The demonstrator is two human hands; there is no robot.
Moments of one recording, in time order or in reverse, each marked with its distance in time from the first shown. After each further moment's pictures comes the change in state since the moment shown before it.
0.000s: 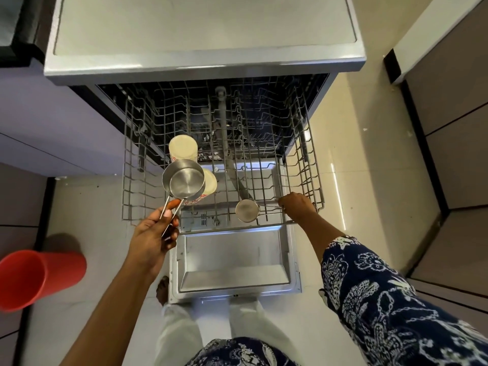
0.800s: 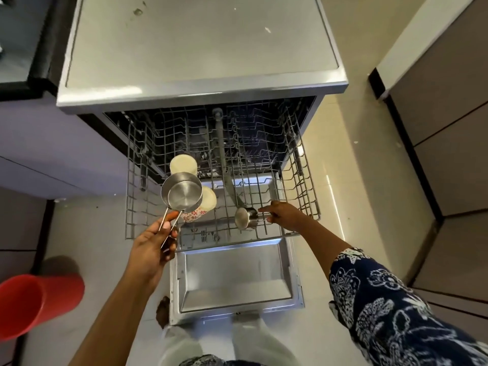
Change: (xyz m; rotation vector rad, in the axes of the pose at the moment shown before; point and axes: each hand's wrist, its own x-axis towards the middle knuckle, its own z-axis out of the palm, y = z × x) left_hand 0.001 0.014 -0.004 0.041 0.010 -0.002; right_hand -0.009 -0.015 -0.030 0.387 0.013 -0.208
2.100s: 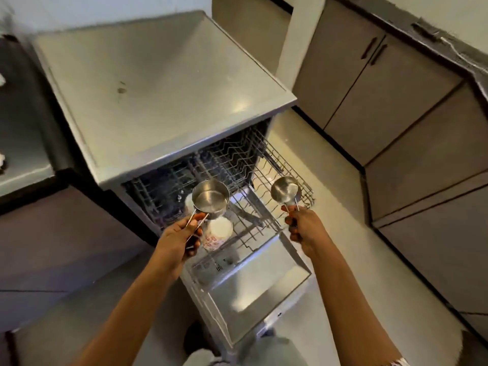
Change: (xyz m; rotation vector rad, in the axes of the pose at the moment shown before) left_hand 0.052 0.129 -0.097 0.294 -0.549 -0.083; right_hand -0.098 -0.288 -0.029 1.542 0.971 0.746
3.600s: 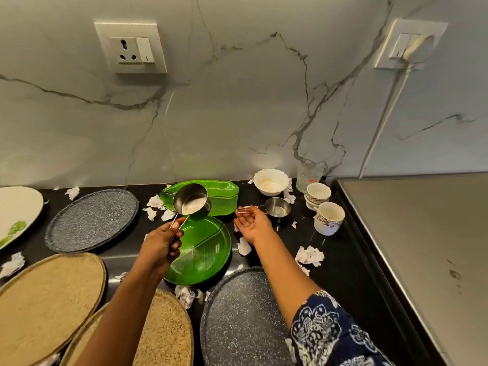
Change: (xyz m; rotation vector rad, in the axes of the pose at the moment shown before) left_hand 0.066 0.310 -0.677 -0.375 0.487 0.401; right_hand -0.046 -0.136 0.885 0.457 -0.689 0.329
